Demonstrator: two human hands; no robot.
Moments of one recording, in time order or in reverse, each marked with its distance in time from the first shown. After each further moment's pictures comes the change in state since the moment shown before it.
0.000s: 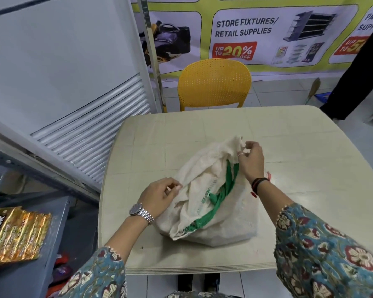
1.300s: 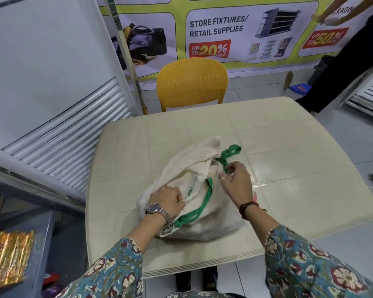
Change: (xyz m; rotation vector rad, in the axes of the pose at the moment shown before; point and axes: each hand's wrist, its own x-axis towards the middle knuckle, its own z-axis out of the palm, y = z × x) left_hand 0.017 0.023 0.057 0.340 -0.251 -0.066; right_hand -0.069 0.041 -0.007 -0.169 -0.029 0.002
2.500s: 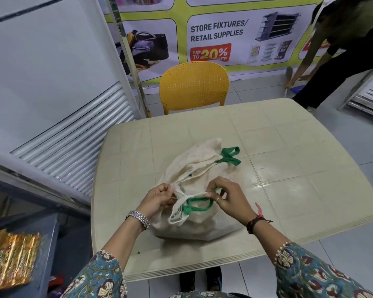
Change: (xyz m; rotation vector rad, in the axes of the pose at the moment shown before) left_hand -0.027 -0.024 -0.028 -1.398 -0.162 -0.164; right_hand -0.039 0.001 -0.002 0.199 -0.293 -0.518
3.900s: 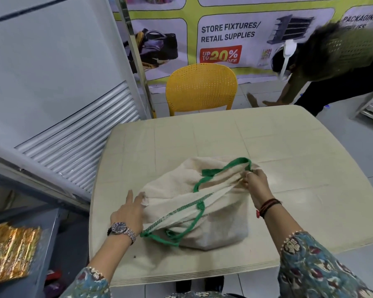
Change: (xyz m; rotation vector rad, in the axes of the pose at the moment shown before) left_hand -0.014 -0.018 -0.043 1.518 0.431 -0.143; right_hand 0.055 0.036 -0.051 0.520 0.401 0.840
